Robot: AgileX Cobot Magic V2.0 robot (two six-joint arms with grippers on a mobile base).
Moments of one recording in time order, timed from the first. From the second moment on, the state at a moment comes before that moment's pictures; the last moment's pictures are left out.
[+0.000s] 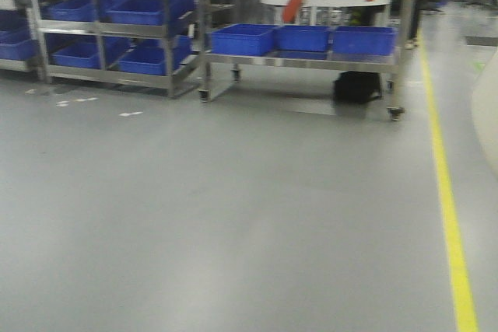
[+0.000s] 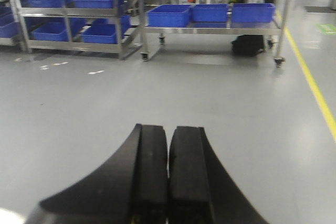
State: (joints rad) left arm -0.14 -0.01 0.01 0.00 0.13 0.02; right arm -0.03 0.48 -0.50 0.09 0.63 -0.04
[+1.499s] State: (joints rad) left arm -0.14 -0.01 0.01 0.00 0.13 0.02; right arm -0.03 0.48 -0.50 0.09 0.63 -0.04
